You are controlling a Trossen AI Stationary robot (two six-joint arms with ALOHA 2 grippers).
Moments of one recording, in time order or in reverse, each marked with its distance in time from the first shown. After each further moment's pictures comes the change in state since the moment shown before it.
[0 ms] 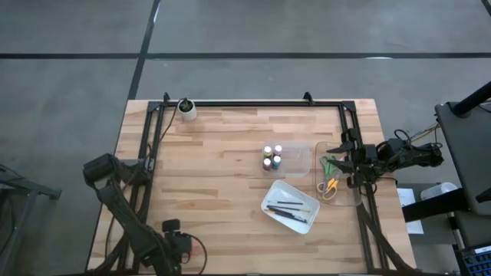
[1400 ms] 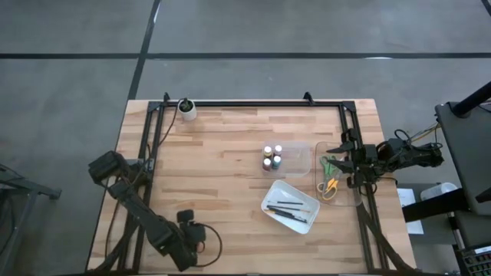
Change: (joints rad) left arm 0.147 0.018 -0.066 0.115 -0.109 0.126; right arm 0.000 0.000 0.000 0.000 0.000 -0.001
